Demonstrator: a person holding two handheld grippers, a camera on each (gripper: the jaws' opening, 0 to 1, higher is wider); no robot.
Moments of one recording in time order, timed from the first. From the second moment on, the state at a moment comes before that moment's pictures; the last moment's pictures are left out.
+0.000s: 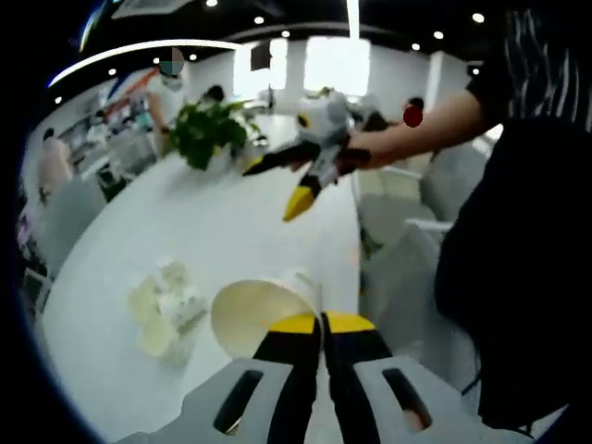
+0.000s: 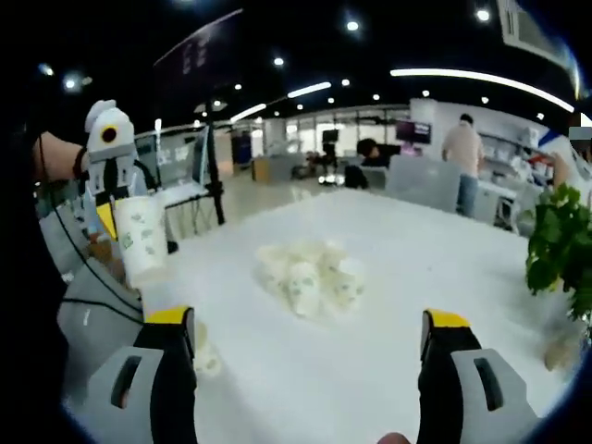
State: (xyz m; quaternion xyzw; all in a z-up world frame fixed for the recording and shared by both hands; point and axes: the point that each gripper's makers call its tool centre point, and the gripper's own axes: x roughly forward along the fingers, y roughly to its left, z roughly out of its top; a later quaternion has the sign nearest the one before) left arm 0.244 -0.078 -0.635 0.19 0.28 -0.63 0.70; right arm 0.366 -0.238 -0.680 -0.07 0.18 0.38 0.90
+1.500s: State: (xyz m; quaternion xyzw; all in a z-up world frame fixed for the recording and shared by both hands) left arm 0.244 -0.090 -0.728 0.41 0.35 -0.62 0.57; right arm 0.344 -0.263 -0.696 -0.10 0.19 0.40 0.89
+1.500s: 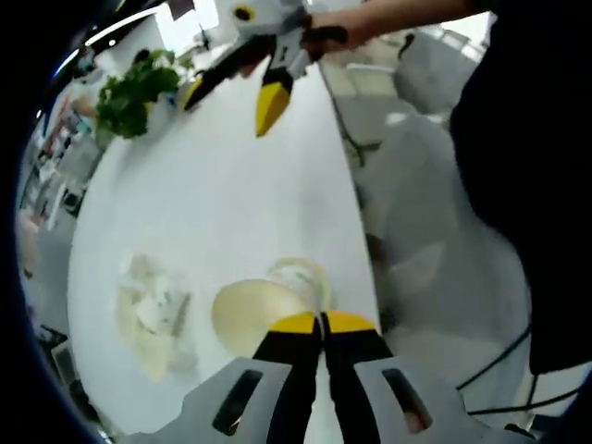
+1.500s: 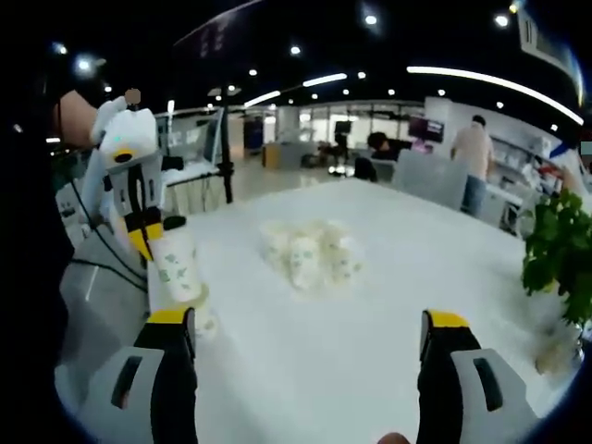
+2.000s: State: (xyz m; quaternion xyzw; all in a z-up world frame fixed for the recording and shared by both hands) left arm 0.247 -0.096 -0.751 0.44 0.36 -0.61 0.55; right arm 0.338 -0.271 -0.702 -0.09 0.20 0.39 0.89
